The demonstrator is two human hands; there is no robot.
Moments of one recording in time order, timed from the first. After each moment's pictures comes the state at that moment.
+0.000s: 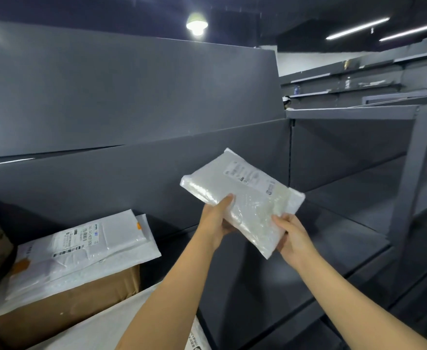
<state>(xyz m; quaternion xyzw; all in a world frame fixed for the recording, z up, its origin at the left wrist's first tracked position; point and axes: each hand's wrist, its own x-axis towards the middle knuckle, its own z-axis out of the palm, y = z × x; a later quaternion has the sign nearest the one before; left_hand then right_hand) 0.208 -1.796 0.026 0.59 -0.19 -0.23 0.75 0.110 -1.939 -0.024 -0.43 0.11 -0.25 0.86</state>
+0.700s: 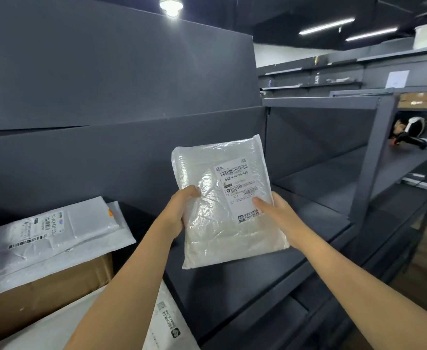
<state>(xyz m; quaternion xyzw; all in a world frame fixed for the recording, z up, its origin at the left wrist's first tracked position) 0.204 -1.764 0.037 0.65 -0.17 -0.26 0.70 0.074 -1.948 -0.001 -0.69 0.15 -0.25 0.67</state>
